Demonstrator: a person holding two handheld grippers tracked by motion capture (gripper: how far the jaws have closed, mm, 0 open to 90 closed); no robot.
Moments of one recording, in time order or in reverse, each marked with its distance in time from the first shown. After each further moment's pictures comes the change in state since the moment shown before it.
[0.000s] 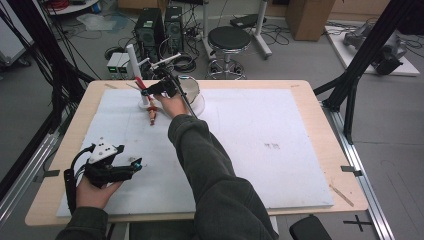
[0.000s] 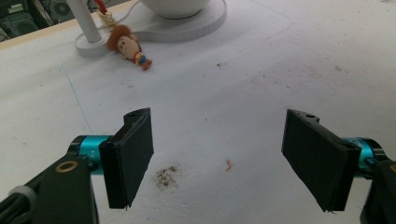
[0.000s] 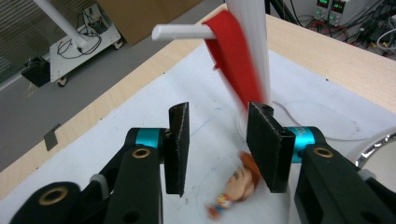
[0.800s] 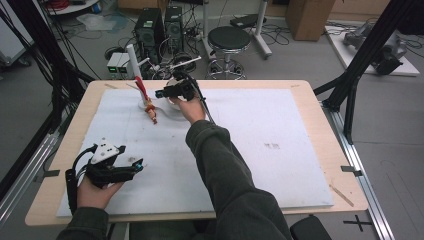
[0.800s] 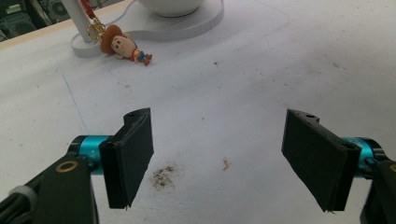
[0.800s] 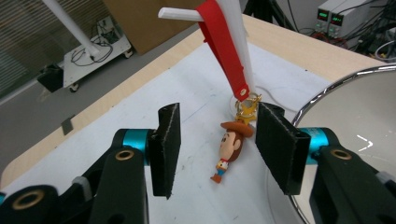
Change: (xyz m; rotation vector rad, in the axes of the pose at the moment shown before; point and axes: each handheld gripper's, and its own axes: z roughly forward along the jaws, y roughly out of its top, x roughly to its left) left arm -0.003 0.000 0.002 0.005 -0.002 0.007; right arm -0.015 -0.027 -0.049 -0.064 0.042 -0.011
